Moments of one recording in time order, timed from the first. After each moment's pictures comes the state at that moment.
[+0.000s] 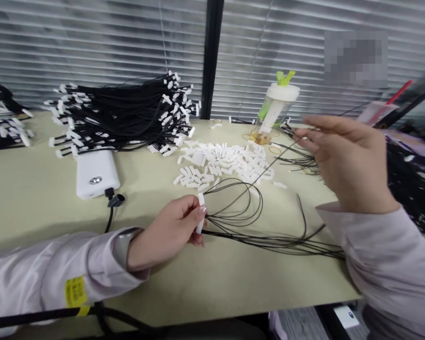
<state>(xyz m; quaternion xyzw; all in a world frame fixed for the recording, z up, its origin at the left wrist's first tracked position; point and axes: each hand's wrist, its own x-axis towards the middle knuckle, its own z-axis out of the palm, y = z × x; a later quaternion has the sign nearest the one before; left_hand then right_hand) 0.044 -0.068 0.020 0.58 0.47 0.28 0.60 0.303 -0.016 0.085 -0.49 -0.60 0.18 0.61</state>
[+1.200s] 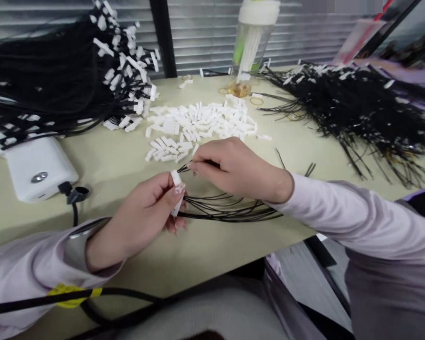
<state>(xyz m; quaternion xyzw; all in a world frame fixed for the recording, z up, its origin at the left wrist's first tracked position) 0.034 -0.066 0.017 0.65 0.47 0.22 0.55 0.216 -0.045 0.035 -0.42 -0.87 0.11 0.23</state>
